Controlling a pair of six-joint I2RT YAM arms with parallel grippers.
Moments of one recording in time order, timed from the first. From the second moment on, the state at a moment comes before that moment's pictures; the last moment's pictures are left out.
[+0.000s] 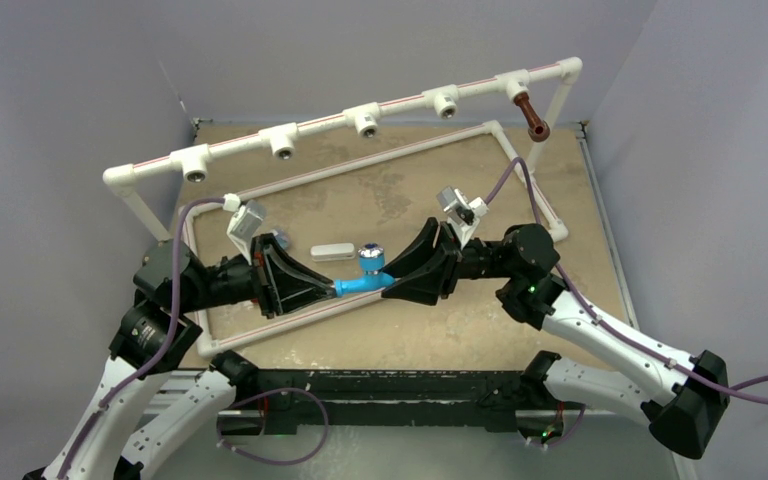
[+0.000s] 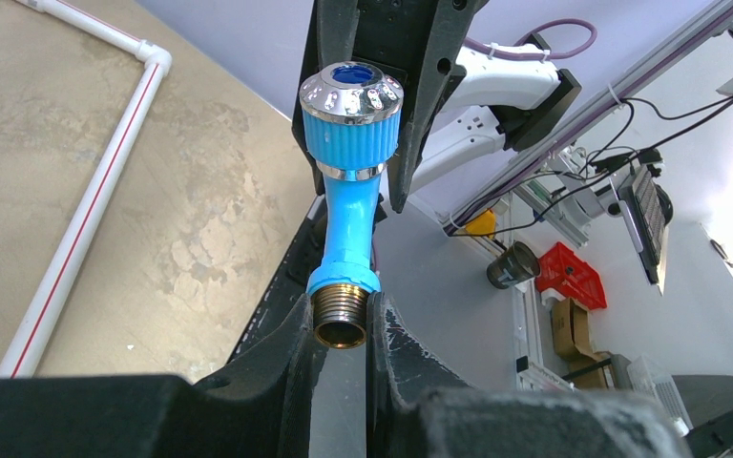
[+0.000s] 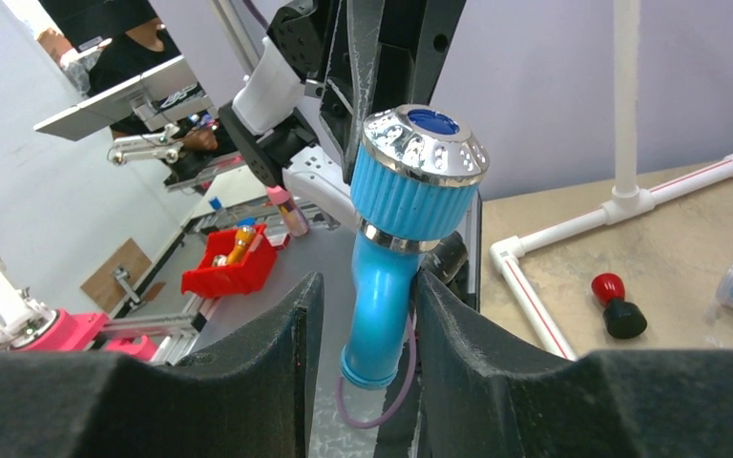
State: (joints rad) left arm -0.53 0.57 0.98 -0.40 0.78 -0.65; right arm 0.82 0.97 0.77 0.56 -0.87 0.67
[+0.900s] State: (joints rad) left arm -0.53 0.58 0.96 -0.36 0.77 -0.65; right arm 0.81 0.99 0.77 0.58 -0.82 0.68
